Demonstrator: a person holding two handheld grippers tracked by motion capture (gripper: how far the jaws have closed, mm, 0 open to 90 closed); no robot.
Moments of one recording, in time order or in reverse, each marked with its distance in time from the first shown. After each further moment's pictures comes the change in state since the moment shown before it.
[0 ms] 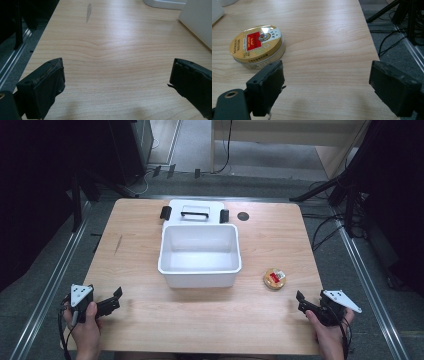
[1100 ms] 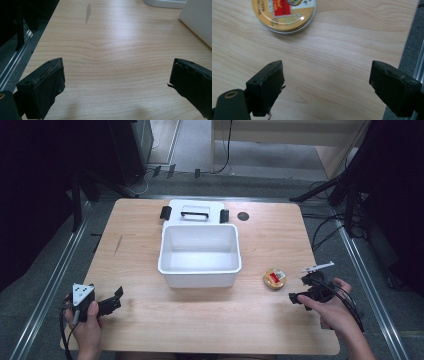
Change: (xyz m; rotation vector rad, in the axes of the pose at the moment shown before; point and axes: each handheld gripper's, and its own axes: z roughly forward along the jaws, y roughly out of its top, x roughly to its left) left arm -0.002 0.001 0.002 -0.003 0.007 0.015; right arm 0.040 0.082 0.019 0.640 0.048 -0.317
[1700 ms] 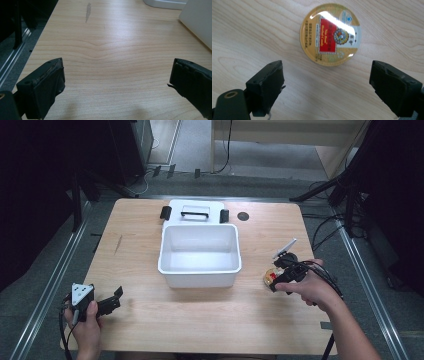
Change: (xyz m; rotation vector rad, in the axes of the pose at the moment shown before) left arm 0.002 0.000 0.000 0.006 -0.009 -0.014; right arm 0.040 0.074 0.007 0.206 0.048 -0.163
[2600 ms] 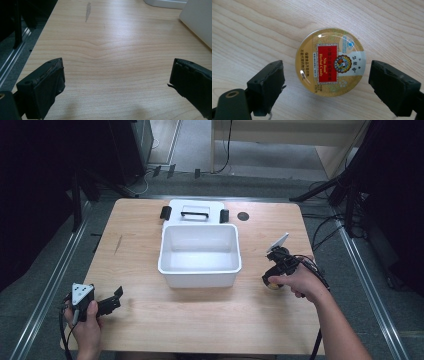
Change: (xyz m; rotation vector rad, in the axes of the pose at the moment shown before) left arm 0.000 0.000 0.000 0.004 0.001 0.001; right arm -0.004 0.028 0.025 0.038 0.016 0.071
